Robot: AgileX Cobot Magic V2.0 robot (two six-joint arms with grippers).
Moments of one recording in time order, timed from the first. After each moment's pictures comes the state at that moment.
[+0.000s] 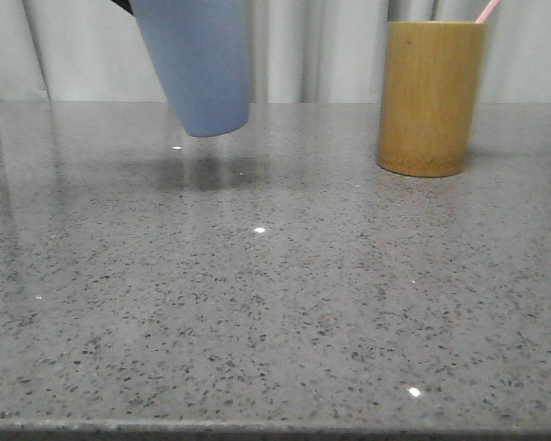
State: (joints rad) left arm -0.43 1.58 -1.45 -0.26 0.72 0.07; right arm 0.02 0.39 -0.77 0.07 0.78 0.03
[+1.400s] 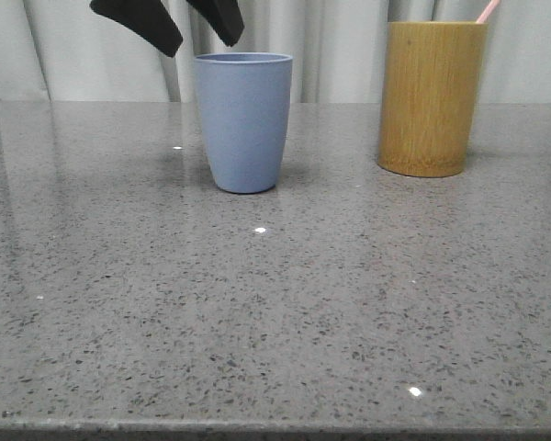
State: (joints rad) left arm -0.47 1.70 -1.57 -0.28 0.79 0.07; right arm 0.02 0.39 -0.77 0.07 0.78 0.03
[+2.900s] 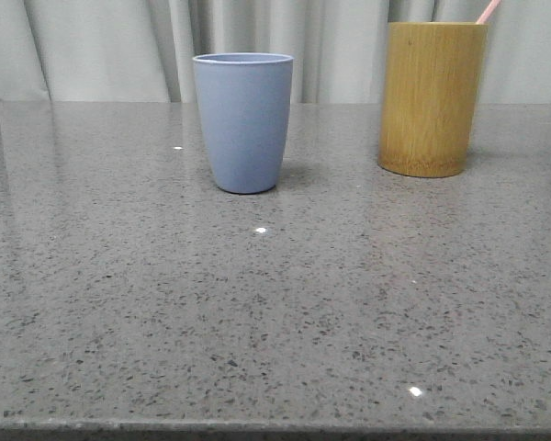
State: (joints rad) left arm -0.05 0.61 -0.70 -0.28 0.80 0.07; right arm 0.02 0.40 -0.77 0.13 0.71 0.03
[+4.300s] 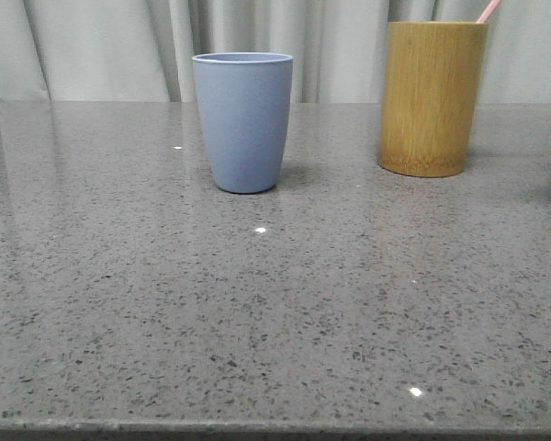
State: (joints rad) left arm -0.05 0.61 -0.70 -0.28 0.80 0.07; right arm 0.20 1.17 -0.63 0.27 -0.45 0.04
